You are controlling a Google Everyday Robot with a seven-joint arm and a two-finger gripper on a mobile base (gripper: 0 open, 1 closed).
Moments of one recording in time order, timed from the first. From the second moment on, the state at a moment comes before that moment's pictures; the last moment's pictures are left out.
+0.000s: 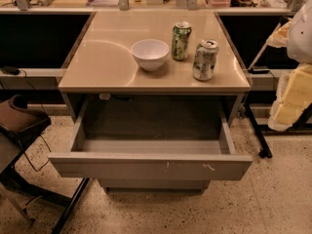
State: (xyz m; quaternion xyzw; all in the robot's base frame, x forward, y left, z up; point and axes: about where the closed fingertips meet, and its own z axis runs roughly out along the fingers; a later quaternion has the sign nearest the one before) arm 0.438 -0.216 0.977 -0.60 0.78 -0.04 0.16
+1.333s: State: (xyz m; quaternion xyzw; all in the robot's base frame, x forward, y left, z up) arm 0.411 -0.167 1.006 -0.63 0.73 -0.01 0.27
